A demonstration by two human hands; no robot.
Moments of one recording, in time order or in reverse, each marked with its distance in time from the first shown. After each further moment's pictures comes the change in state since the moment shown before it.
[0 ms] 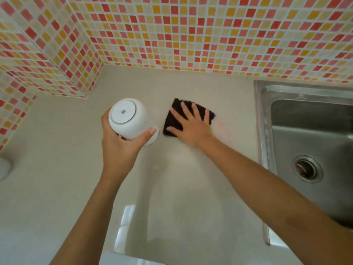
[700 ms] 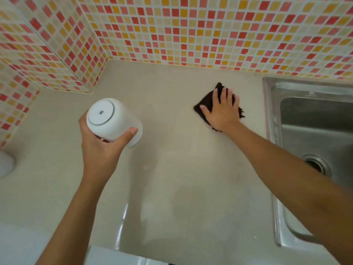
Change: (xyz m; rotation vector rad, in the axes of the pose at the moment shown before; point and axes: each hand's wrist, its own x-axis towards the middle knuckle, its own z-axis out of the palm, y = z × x) left_hand 0.006 -0.018 -0.044 0.040 0.077 -0.004; right_hand 0.019 0.055 -0.014 -0.065 0.068 0.287
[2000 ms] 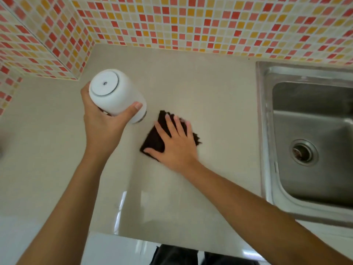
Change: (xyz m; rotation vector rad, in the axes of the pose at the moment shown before) left_hand 0.015 0.009 0.028 -0.021 -0.063 0.047; right_hand -0.140 -0.100 0.034 0.086 0.045 -0.336
